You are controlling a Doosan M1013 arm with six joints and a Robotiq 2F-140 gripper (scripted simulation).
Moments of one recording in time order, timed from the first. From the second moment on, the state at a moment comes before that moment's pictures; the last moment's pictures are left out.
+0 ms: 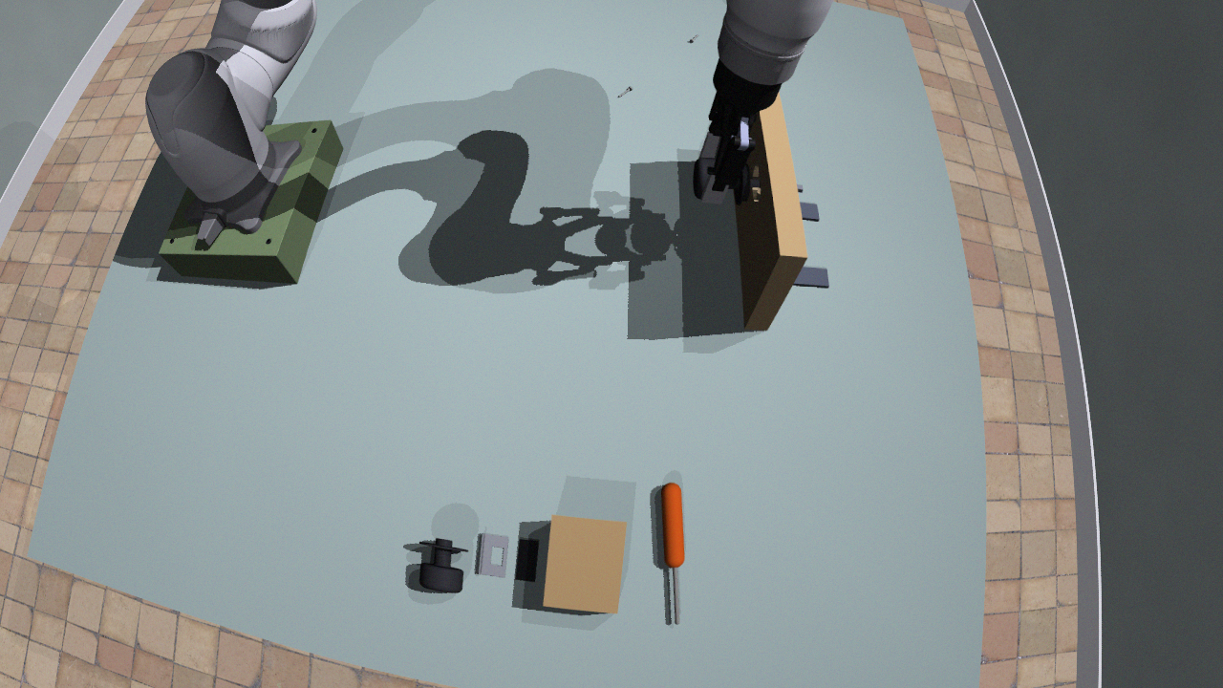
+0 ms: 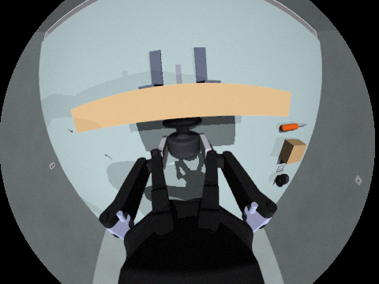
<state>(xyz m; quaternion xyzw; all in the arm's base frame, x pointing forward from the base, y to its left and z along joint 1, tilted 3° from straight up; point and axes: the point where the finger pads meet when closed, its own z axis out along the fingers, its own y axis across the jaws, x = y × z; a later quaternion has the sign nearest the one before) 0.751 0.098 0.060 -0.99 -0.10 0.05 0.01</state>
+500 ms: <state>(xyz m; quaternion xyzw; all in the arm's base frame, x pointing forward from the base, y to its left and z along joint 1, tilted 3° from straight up) 0.755 0.099 0.060 -0.99 -0.10 0.05 0.01</state>
